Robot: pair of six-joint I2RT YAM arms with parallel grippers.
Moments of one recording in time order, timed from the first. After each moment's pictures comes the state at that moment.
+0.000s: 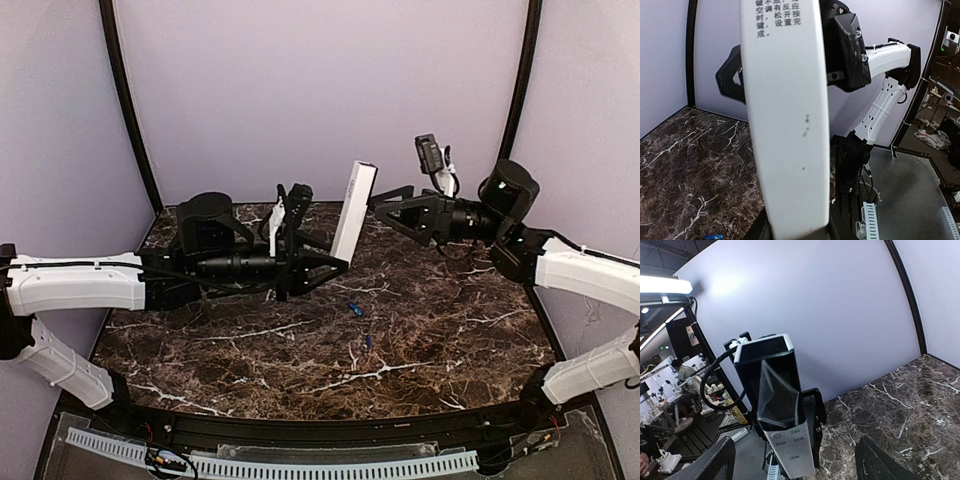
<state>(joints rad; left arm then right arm) -1.01 1.38 0.98 0.30 0.41 -0.17 0.69 1.24 0.89 0.56 -0.88 0.63</state>
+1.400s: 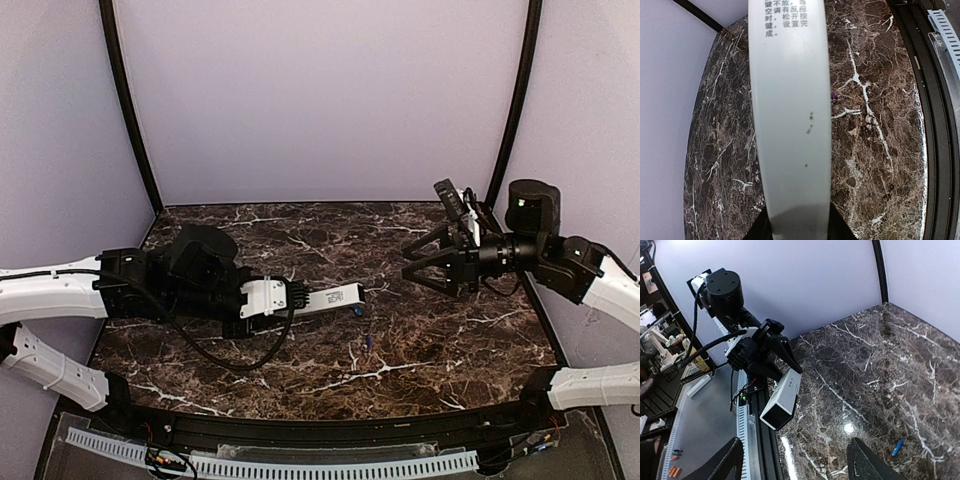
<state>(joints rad) -1.14 1.20 1.00 -0.49 -0.11 0.58 0.71 0.93 0.88 -0.26 -0.72 0.16</state>
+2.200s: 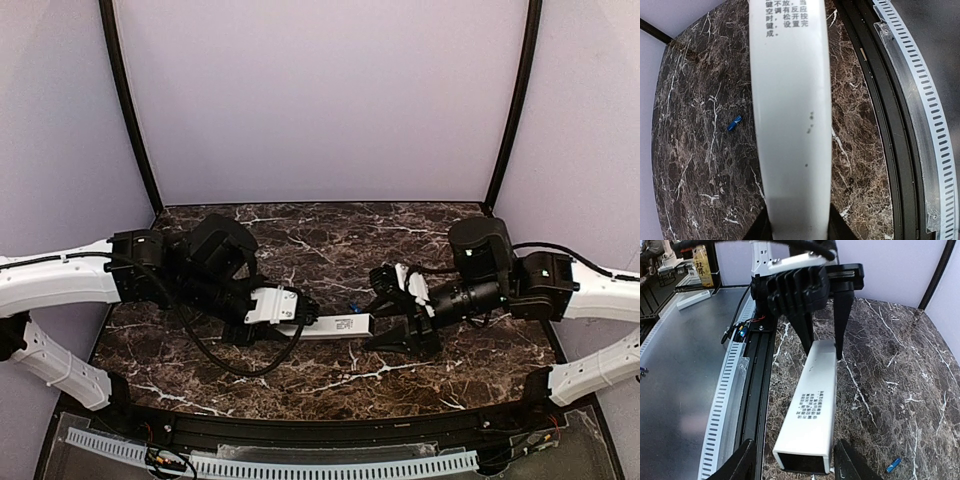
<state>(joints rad) -1.14 1.30 1.15 -0.72 0.11 0.62 1.11 1.05 0.89 -0.34 -0.42 -0.28</state>
